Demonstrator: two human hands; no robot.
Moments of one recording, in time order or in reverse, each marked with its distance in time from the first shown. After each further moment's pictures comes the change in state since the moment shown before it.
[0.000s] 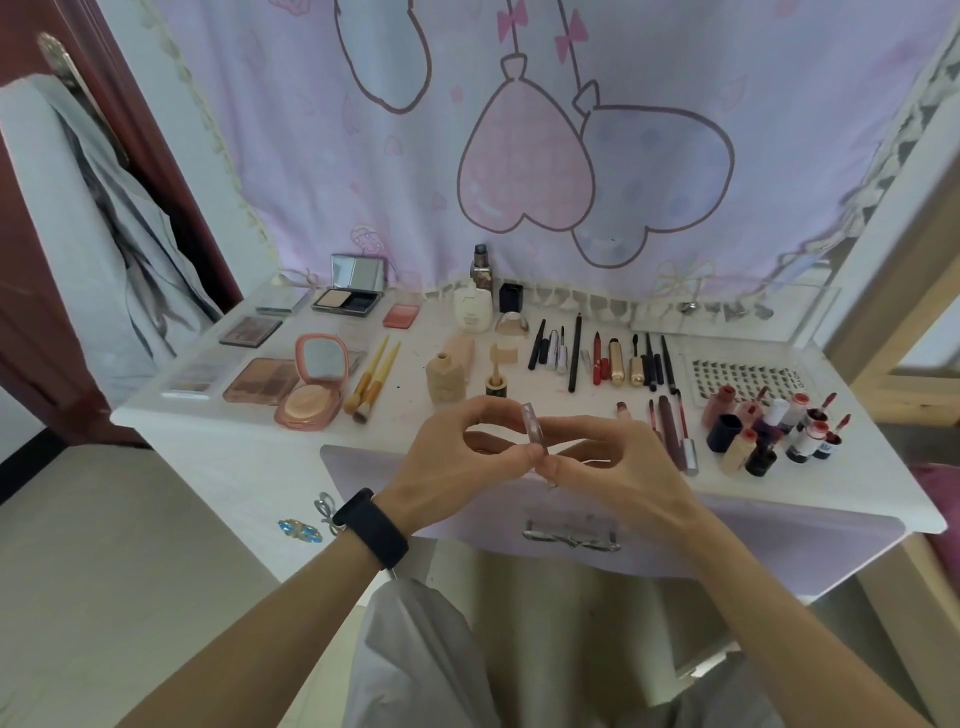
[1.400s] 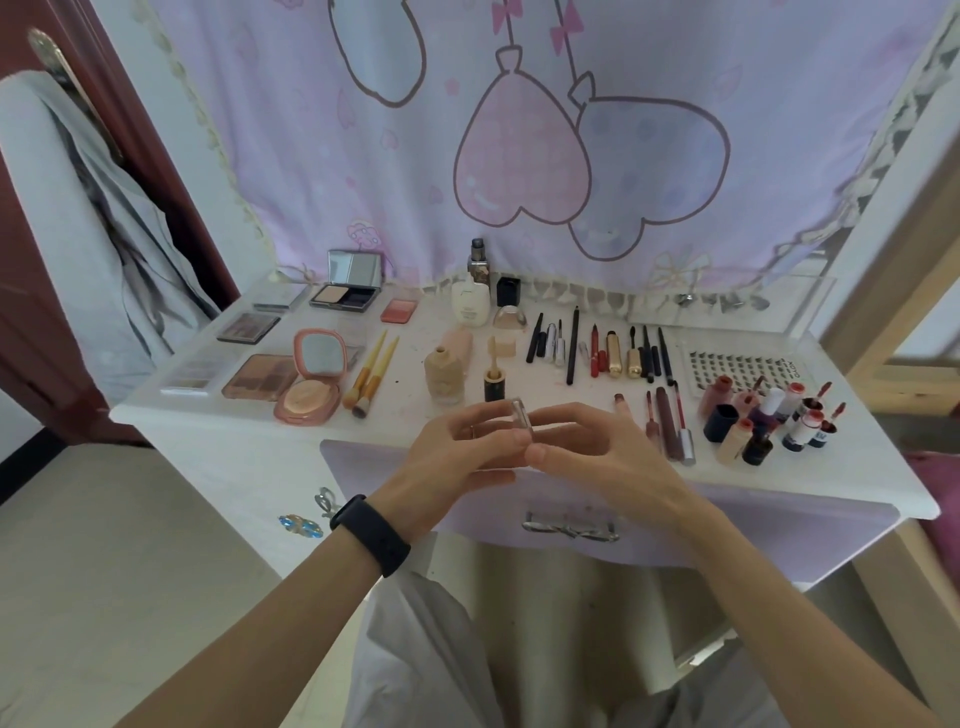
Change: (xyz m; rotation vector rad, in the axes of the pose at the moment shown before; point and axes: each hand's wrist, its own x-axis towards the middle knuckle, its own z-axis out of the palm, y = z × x) left_hand -0.004 -0.009 0.000 -0.356 -0.066 -0.311; right_hand 0.002 -0.005 0.003 0.109 -0.092 0.139
